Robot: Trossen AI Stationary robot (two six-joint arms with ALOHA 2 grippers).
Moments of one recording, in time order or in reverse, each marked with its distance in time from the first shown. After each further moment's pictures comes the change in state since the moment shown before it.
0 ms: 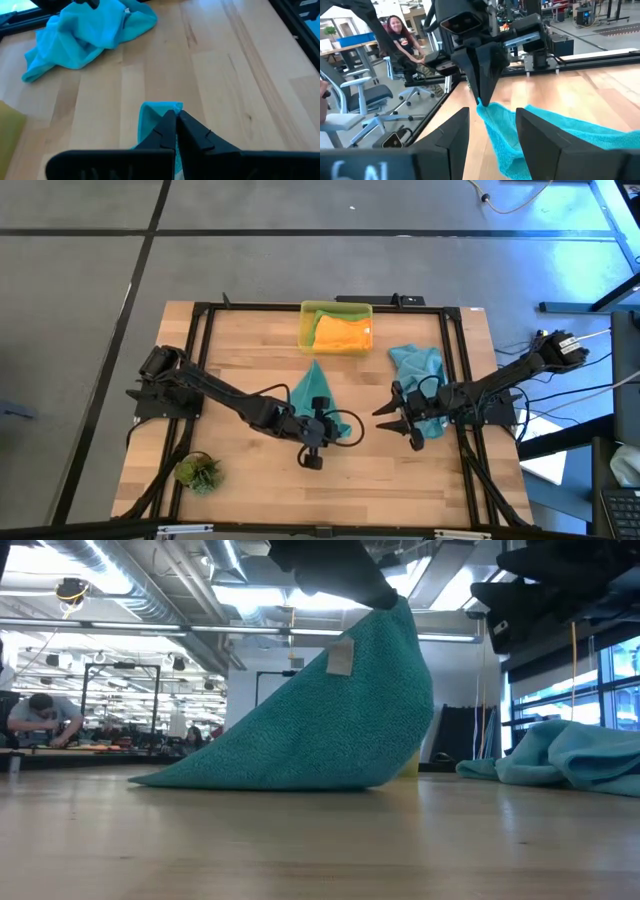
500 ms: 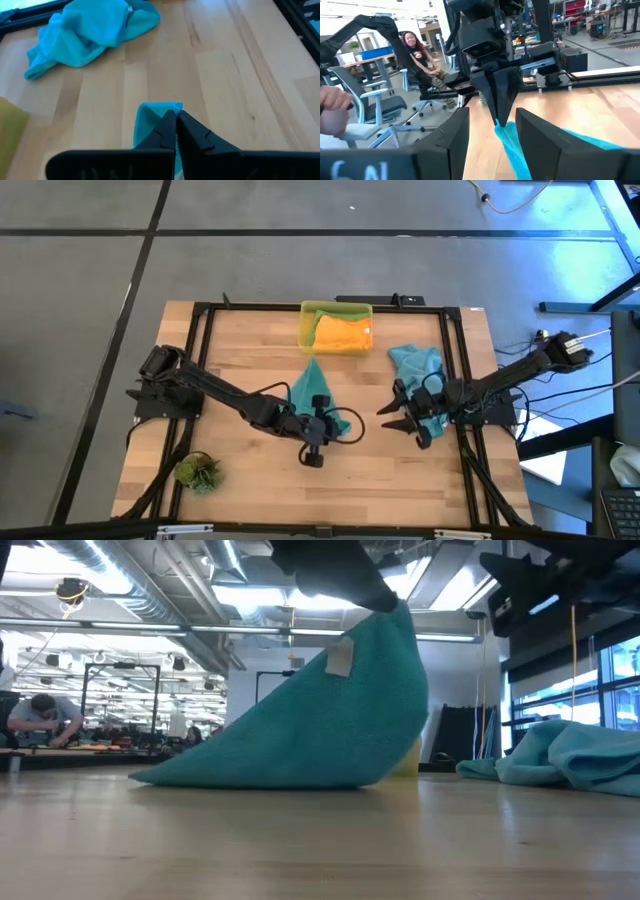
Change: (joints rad) left arm 0.006 0.000 0.000 -0.002 0.000 -0.007; right arm -0.026 -0.088 0.000 -0.007 -0.078 0.001
